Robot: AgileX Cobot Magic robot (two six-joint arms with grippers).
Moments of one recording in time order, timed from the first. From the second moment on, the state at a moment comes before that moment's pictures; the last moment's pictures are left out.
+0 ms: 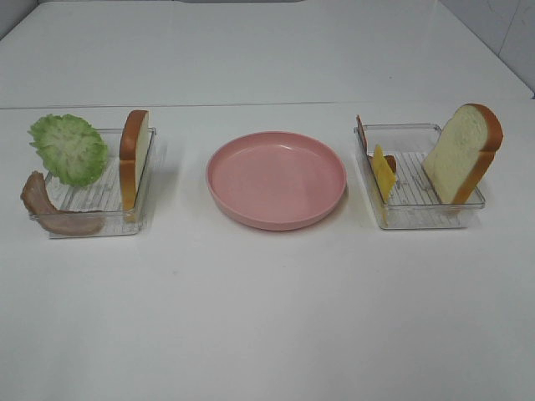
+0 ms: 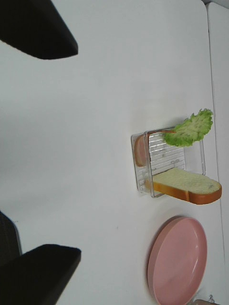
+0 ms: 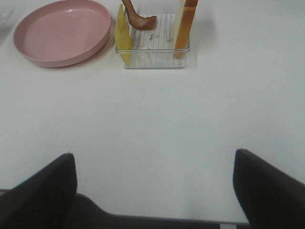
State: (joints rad) left arm 0.02 -0.01 -0.52 -0.16 1.08 0.07; right arm 0.01 0.00 -0.46 0.09 1.11 -0.04
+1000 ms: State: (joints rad) left arm 0.02 0.52 -0.73 -0.17 0.84 0.09; right arm 0.01 0.00 -0.46 0.09 1.11 -0.04
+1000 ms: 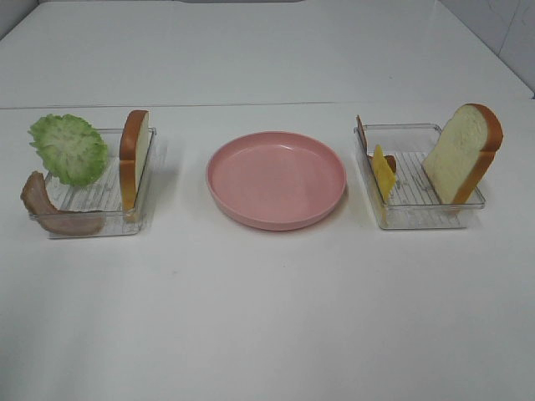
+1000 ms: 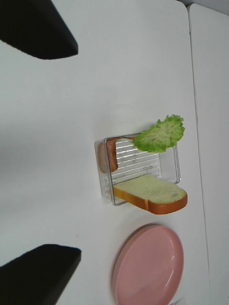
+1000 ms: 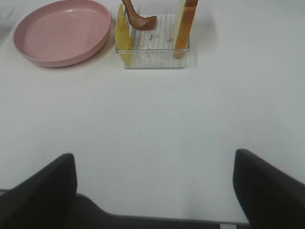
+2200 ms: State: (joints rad) left arm -0.26 1.88 -1.67 -0.02 1.02 -0.28; right arm 0.01 0.00 -0.46 0.09 1.11 -0.04
